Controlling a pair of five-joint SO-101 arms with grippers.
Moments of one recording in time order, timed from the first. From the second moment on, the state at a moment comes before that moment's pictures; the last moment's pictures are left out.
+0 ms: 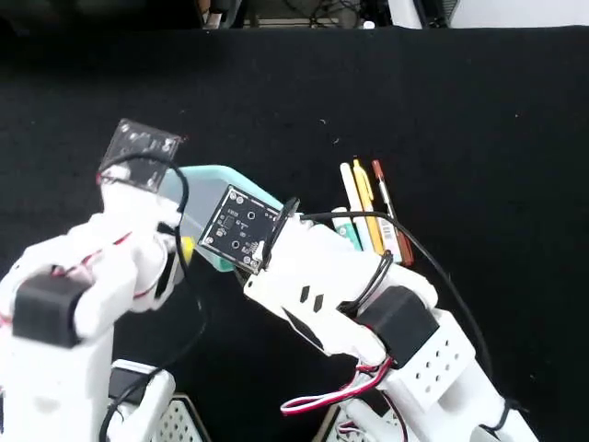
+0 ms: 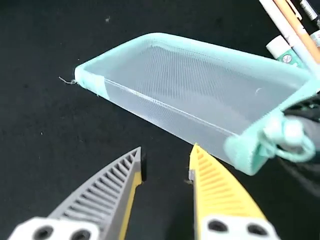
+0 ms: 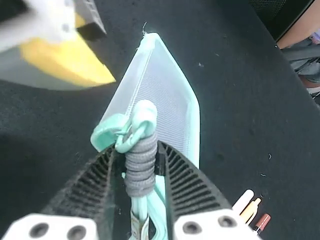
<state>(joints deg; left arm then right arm) 6.3 -56.7 18.9 97.2 -7.1 -42.5 -53.2 31.9 71.1 24.0</state>
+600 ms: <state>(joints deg) 15.2 -73.7 40.4 84.7 2.9 -42.5 -53.2 31.9 70.7 24.0</state>
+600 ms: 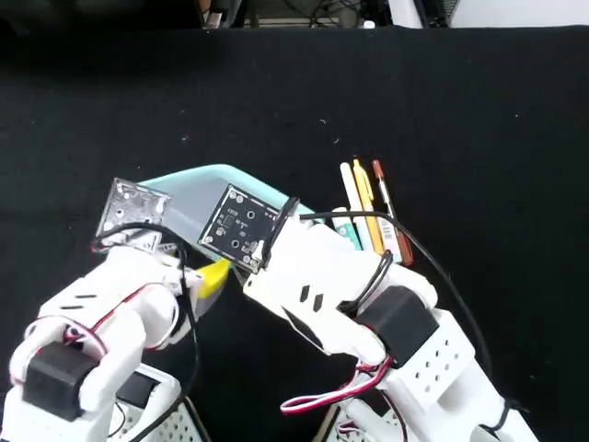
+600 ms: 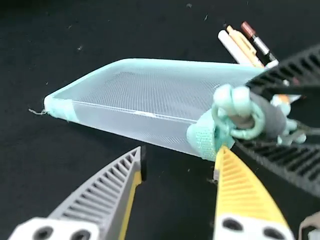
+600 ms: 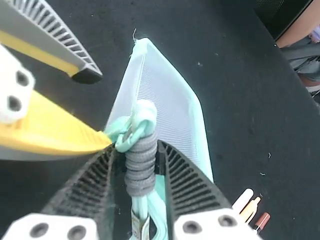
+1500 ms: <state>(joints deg) 6.9 -73.8 48.5 73.7 -3.7 -42.5 -53.2 32.0 70.7 24.1</state>
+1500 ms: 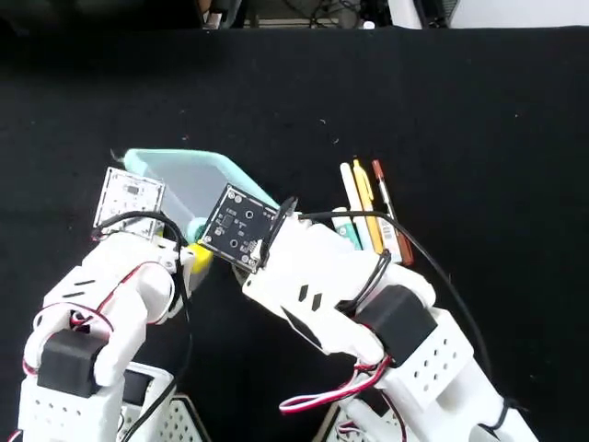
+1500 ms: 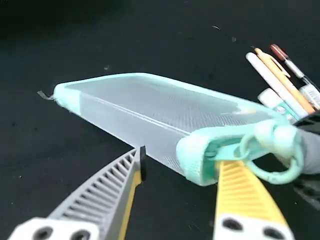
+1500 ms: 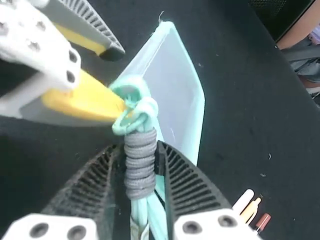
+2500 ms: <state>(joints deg) 6.2 -75.6 41.1 74.8 -4.0 -41.8 -55.3 28.4 81.1 25.5</state>
